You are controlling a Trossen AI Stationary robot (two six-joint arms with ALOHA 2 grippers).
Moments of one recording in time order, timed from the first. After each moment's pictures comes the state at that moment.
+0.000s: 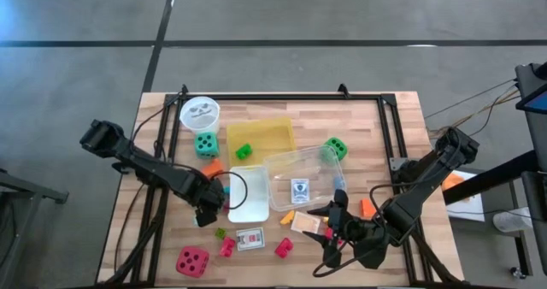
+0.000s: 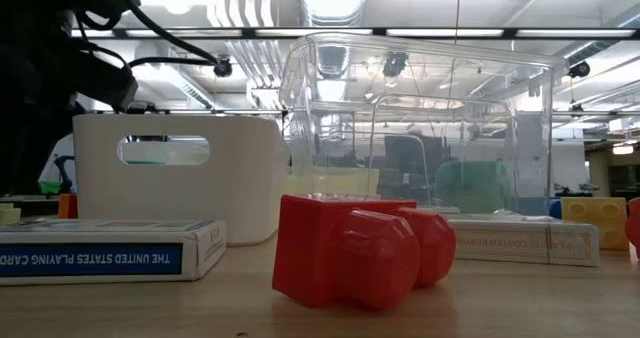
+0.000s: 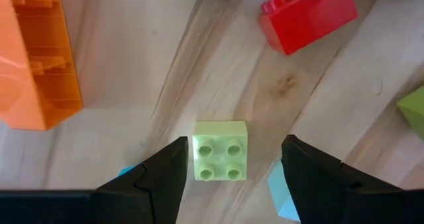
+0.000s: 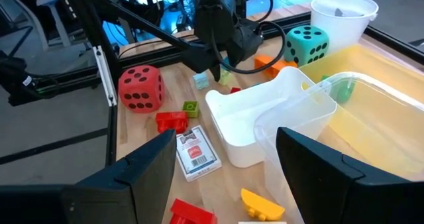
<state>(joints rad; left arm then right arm) -0.43 1.44 0.78 -0.93 0.02 -0.84 0.77 1.56 1.31 -0.41 0.85 0.73</state>
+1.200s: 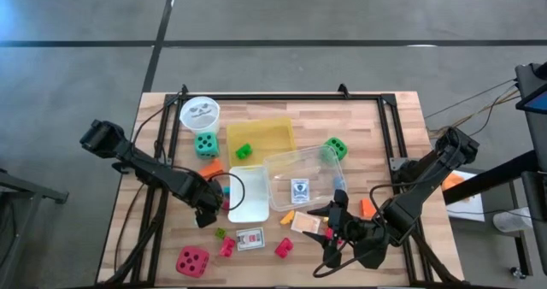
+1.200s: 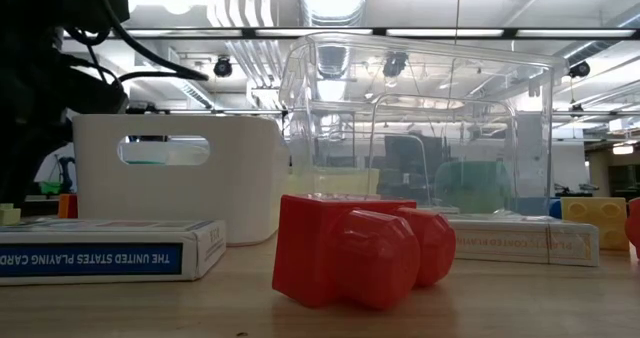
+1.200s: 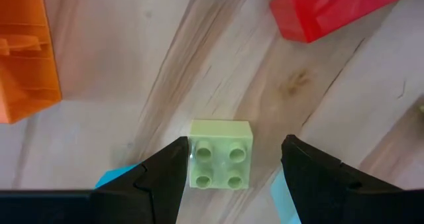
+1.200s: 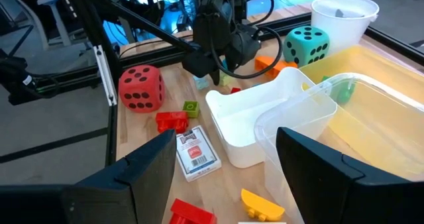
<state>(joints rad) -0.44 1.44 0.71 -0.85 0.03 -0.91 0.77 1.56 1.31 -0.41 0.85 0.73</state>
